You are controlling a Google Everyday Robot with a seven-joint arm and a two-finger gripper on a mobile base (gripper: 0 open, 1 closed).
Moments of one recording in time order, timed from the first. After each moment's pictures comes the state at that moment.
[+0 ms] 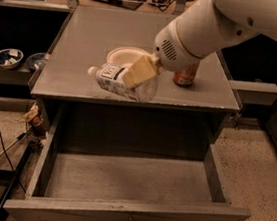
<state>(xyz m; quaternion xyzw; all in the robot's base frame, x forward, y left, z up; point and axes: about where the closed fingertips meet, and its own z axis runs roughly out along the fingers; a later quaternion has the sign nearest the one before) 0.536 -0.008 0.948 -0.41 0.85 0.15 0.29</state>
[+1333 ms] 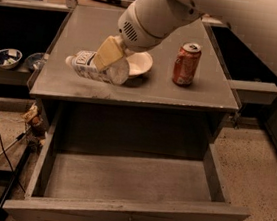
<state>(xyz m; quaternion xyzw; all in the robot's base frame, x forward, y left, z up) 0.575 0.063 0.957 -0.43 0.84 0.15 0.30</state>
